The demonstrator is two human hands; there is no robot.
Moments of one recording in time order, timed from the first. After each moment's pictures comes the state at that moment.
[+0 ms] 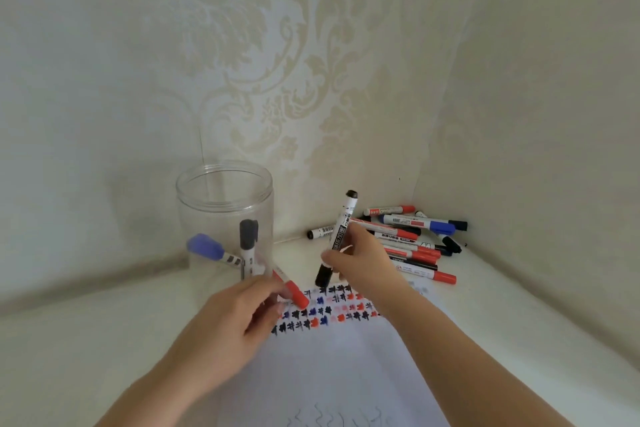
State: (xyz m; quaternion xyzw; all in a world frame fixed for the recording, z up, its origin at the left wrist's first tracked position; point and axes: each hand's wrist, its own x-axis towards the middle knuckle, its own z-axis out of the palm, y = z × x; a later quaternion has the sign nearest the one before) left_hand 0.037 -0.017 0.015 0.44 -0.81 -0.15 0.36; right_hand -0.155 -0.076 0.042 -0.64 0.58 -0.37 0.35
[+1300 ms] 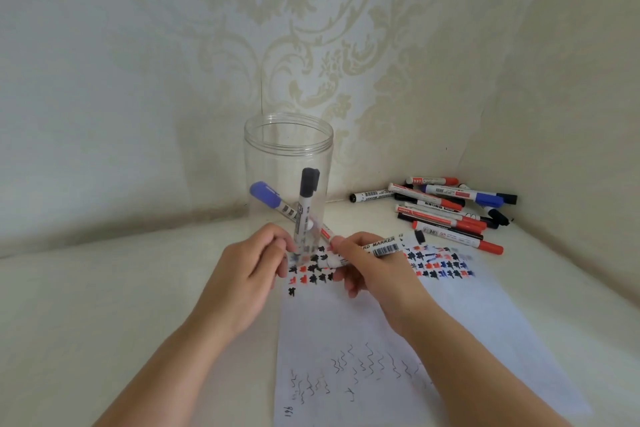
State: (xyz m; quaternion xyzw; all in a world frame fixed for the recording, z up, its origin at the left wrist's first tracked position) left_hand 0.066 0.008 0.002 0.50 -0.67 -0.26 0.48; right_hand -0.113 -0.015 0.016 -0.53 0.50 -0.42 0.54
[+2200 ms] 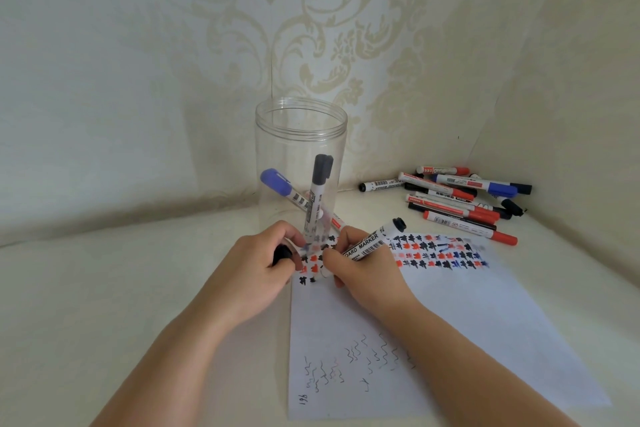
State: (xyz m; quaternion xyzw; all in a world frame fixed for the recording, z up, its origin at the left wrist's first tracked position) left_hand 0.073 0.007 0.004 0.58 -0.70 -0.26 0.33; right_hand -0.090 -0.018 -0.013 -0.63 0.51 -0.41 0.42
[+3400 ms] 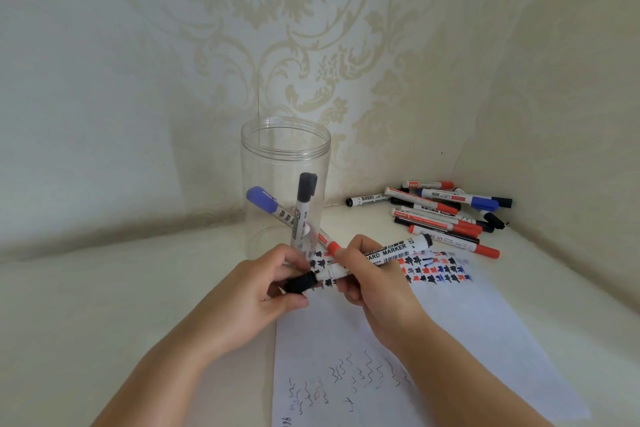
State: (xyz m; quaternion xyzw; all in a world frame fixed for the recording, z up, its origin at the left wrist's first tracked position) left_hand 0.070 0.011 0.001 0.50 -0.74 -0.33 0.32; right_hand -0.105 -0.006 0.011 -0.48 0.44 -0.48 0.59
